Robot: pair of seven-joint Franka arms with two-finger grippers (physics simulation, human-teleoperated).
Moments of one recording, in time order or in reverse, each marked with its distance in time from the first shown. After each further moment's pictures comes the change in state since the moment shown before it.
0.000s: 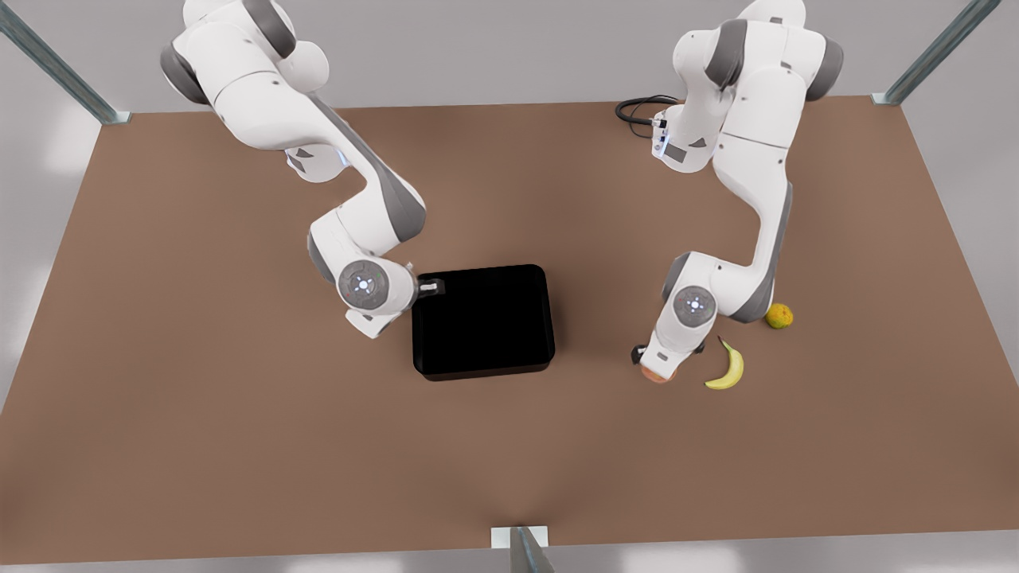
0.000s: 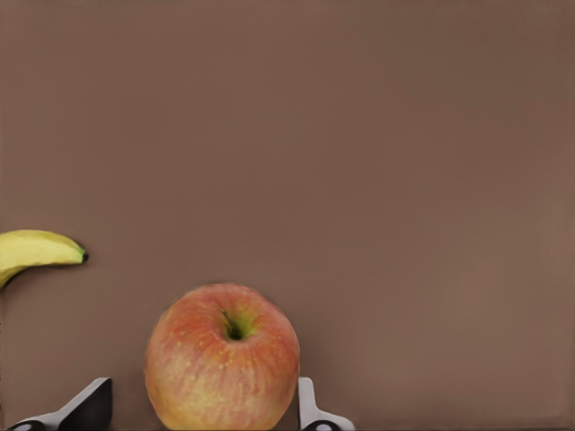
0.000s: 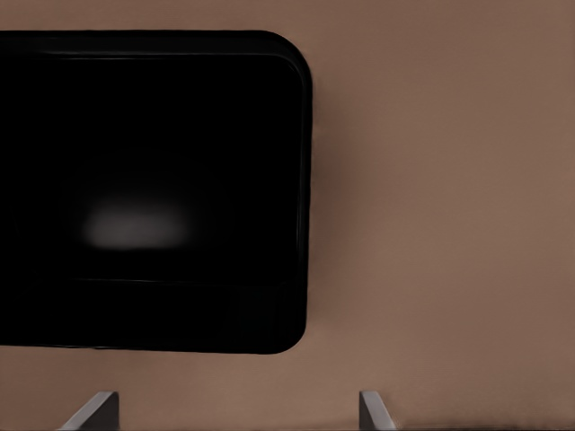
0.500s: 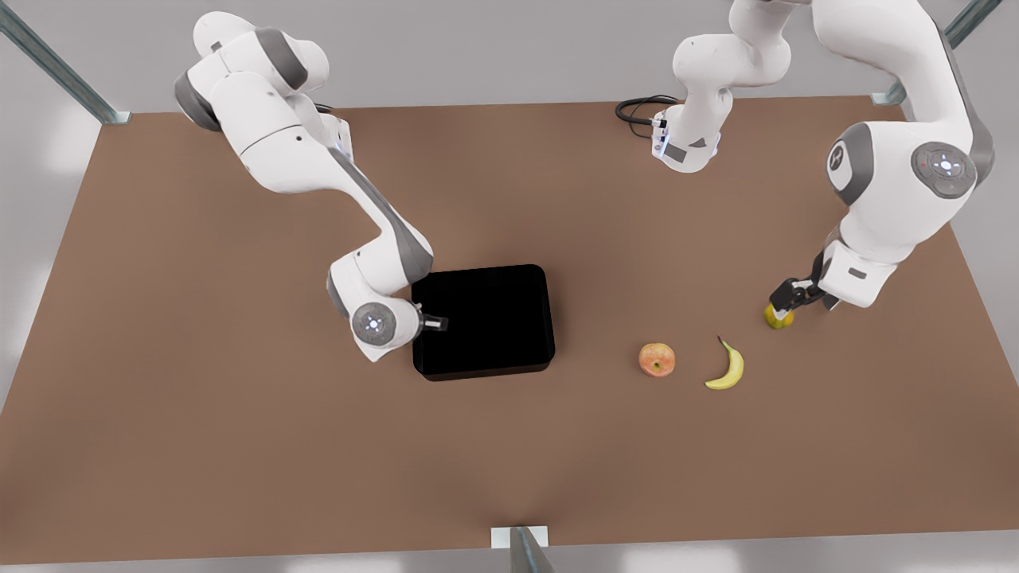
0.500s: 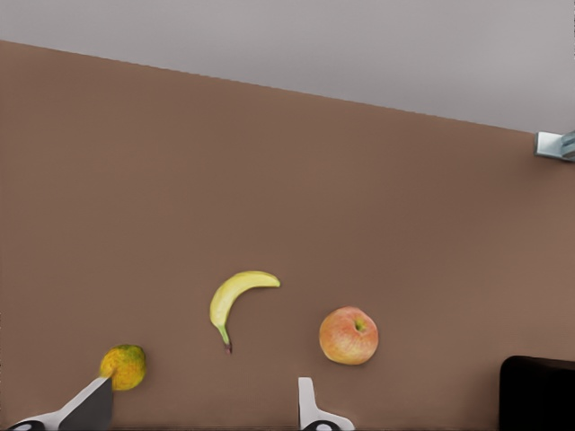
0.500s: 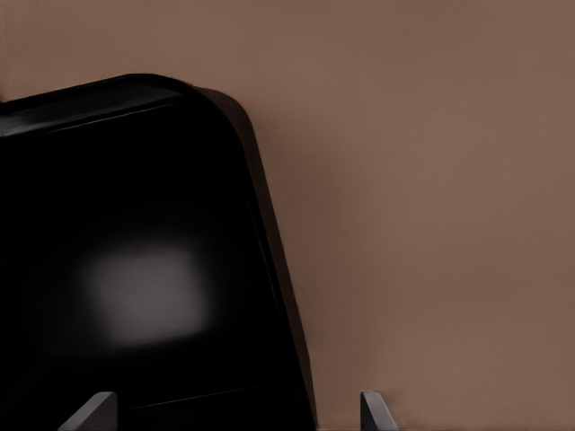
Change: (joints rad) left arm 0.214 -0.462 0.027 0.151 -0.176 -0.466 0.302; right arm 0.045 0.140 -0.079 -0.028 0.000 0.199 0.135
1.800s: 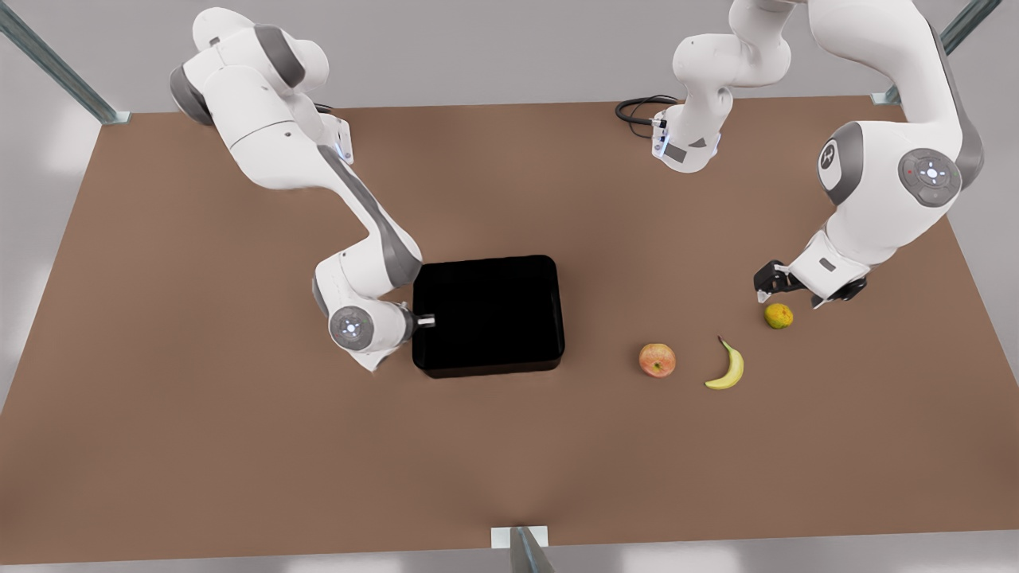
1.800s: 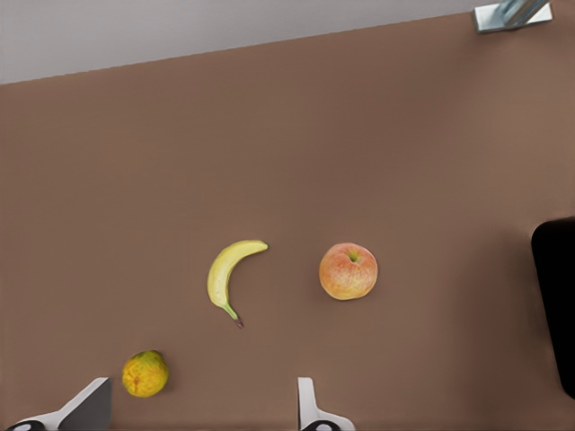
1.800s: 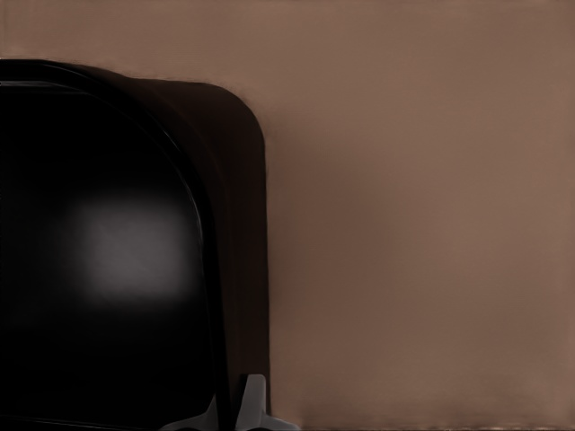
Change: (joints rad) left arm -0.017 -0.004 -0.002 -0.011 -0.011 -0.059 0.301; right arm 0.000 -0.044 -0.052 0.012 0.100 -0.031 -0.298
